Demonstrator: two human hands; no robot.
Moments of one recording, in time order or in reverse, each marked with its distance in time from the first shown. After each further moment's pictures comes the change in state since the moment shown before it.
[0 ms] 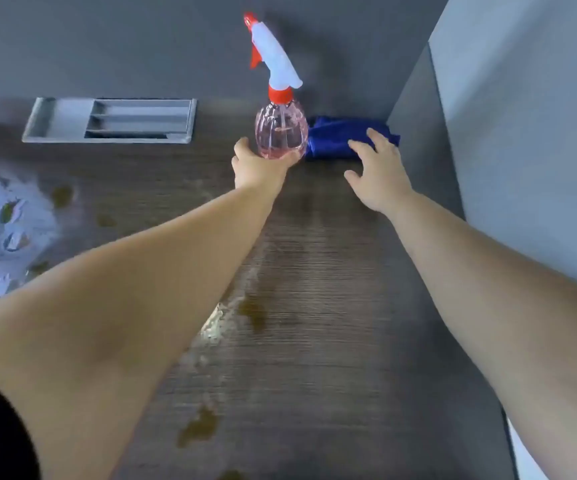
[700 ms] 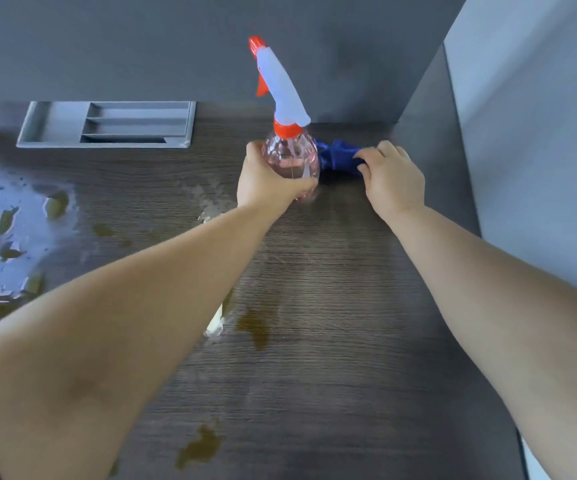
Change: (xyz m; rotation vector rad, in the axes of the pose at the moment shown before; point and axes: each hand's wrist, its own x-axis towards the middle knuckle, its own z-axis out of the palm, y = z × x) left_hand 0.001 -0.007 -0.002 0.145 -0.039 0.246; right_hand 0.012 0.010 0.012 -0.206 0.210 -0.148
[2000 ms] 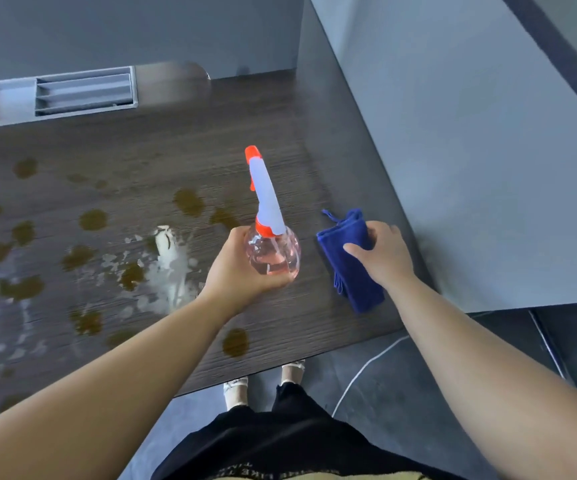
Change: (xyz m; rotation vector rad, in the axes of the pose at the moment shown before) left_hand -0.279 -0.087 -0.061 0.072 -0.442 0.117; right_hand -0.332 -0.017 -0.035 0.431 -0.197 0.754
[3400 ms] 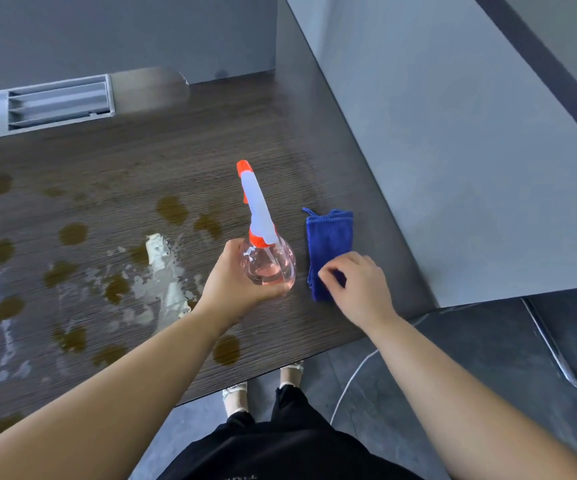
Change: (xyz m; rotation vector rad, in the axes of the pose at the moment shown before) left_hand 0.001 -0.005 0.015 -0.025 -0.047 -0.027; right_hand -0.062 -0.001 0.019 -0.131 0.271 -0.488
